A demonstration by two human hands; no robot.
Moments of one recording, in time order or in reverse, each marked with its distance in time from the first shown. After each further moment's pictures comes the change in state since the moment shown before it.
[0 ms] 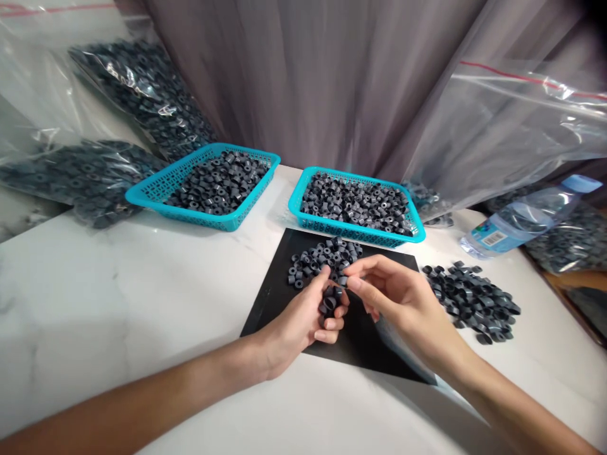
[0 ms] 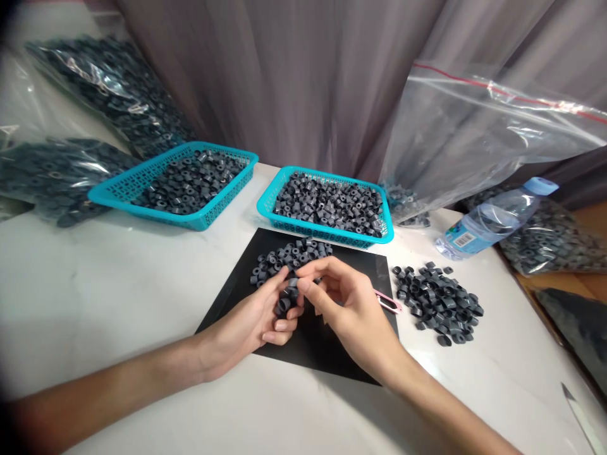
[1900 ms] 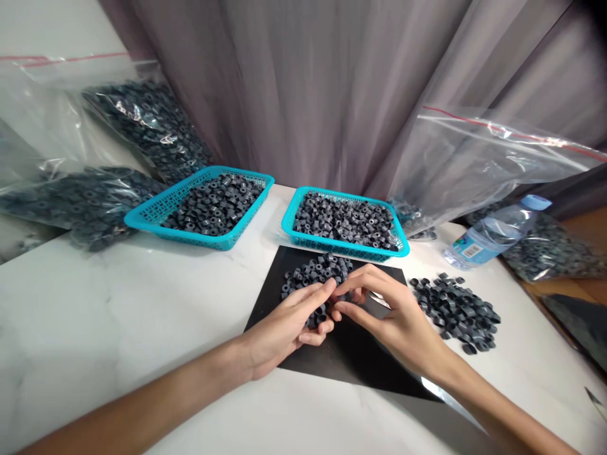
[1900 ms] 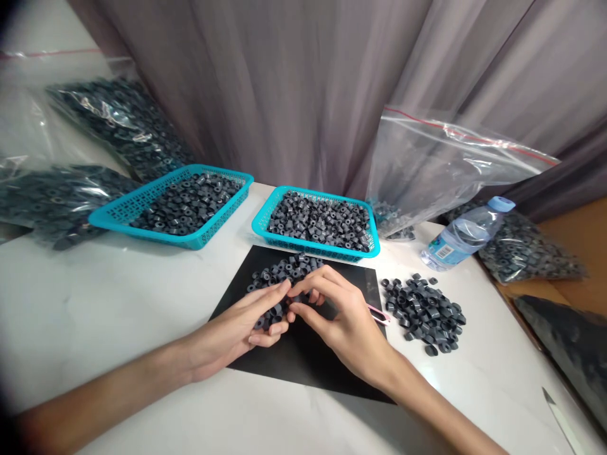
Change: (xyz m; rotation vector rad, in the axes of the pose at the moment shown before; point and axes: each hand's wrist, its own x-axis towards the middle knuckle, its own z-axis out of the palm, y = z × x) left_hand -0.007 0.016 -0.009 0.145 -0.082 0.145; right_hand 0.008 -0.003 -0.011 -0.367 -0.047 -0.383
